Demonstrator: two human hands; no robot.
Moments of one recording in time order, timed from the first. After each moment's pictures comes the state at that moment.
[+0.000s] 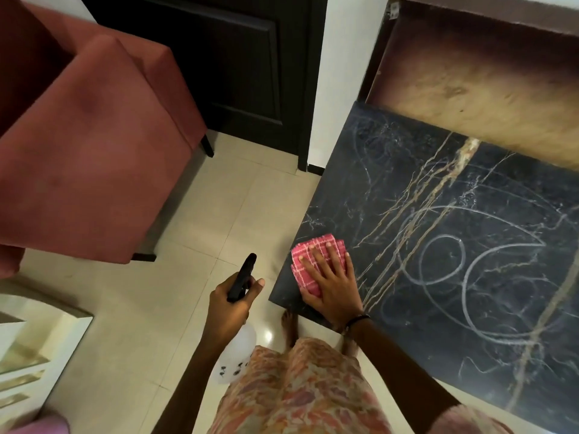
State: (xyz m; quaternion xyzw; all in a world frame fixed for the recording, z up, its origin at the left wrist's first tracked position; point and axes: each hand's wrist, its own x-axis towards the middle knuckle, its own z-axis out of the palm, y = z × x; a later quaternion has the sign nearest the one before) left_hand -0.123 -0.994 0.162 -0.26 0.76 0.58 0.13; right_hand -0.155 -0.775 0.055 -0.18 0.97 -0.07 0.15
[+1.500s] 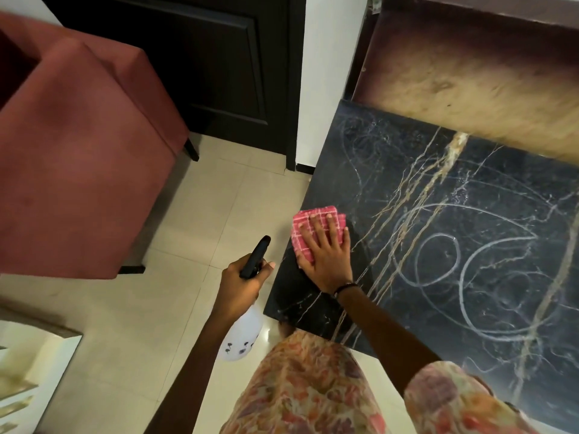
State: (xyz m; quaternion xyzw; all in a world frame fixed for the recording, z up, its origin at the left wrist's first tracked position) left_hand -0.189 -0.974 0.157 -0.21 0.78 0.56 0.18; right_hand -0.229 -0.781 0.042 -0.09 0.99 -0.05 0.12
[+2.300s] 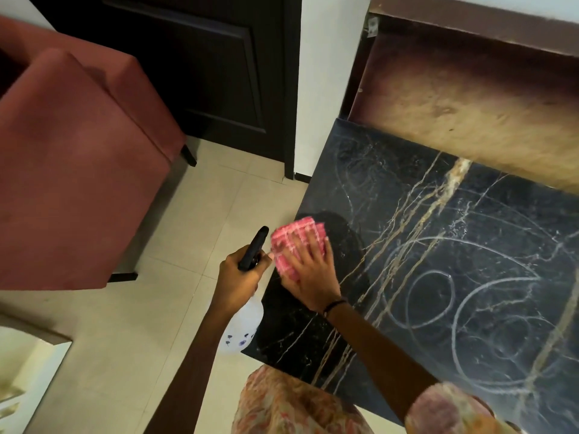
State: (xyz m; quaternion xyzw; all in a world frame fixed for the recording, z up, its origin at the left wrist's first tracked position) left_hand -0.269 -0.934 0.157 -0.22 0.78 0.57 0.15; right_hand -0.275 -0.769 0.043 -0.19 0.97 -0.05 0.12
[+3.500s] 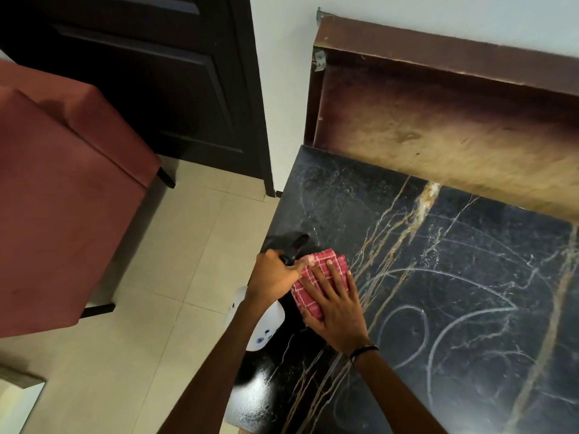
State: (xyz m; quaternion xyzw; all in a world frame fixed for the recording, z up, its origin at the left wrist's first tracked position) left_hand -0.361 -0.809 0.140 -0.11 0.86 0.47 0.18; right_hand -0.278 -0.654 0.036 -0.14 0.98 -0.08 0.11
